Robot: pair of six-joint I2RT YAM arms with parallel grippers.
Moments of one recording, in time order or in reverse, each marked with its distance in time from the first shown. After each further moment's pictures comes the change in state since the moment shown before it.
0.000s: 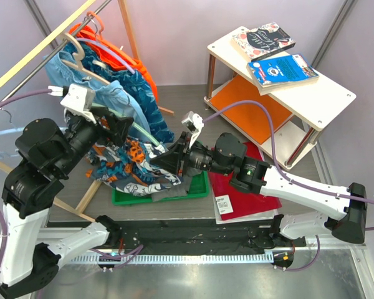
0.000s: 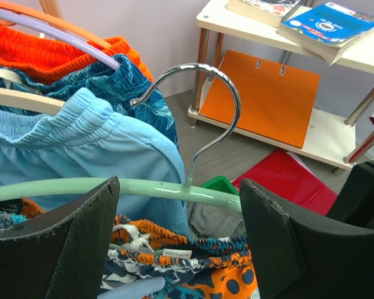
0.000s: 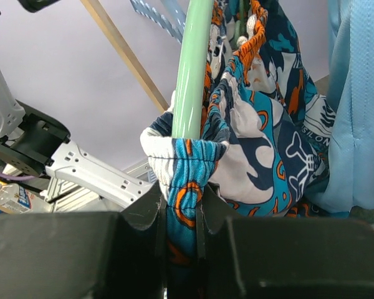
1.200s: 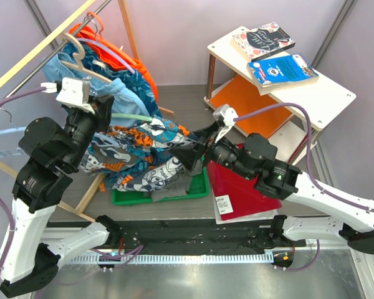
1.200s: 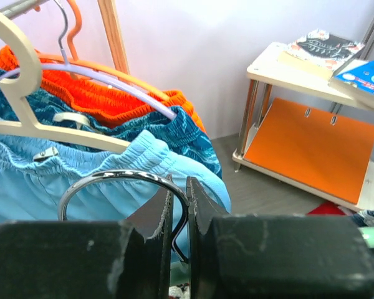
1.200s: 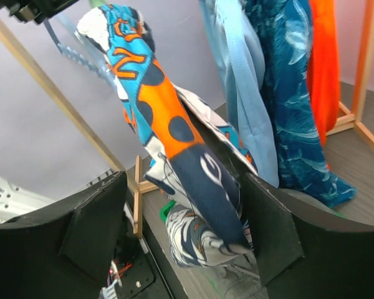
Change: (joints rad) left arm -0.003 -0.004 -0.084 0.243 -0.182 0.112; right arm -0.005 -0.180 0.023 -0.208 0.289 -0.141
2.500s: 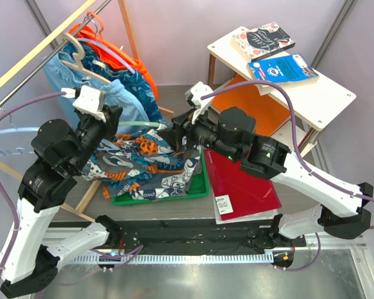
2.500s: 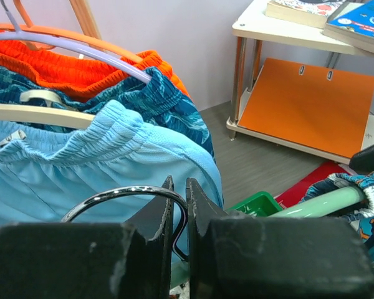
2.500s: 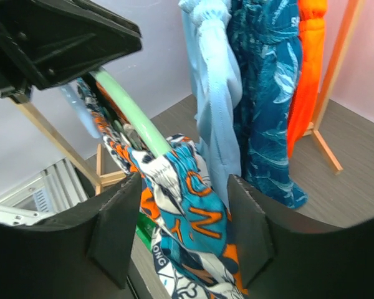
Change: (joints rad) left arm 0.000 -0.034 -0.074 -0.054 0.079 0.037; right arm 0.000 0.264 0.452 -0.332 0.065 -0.161
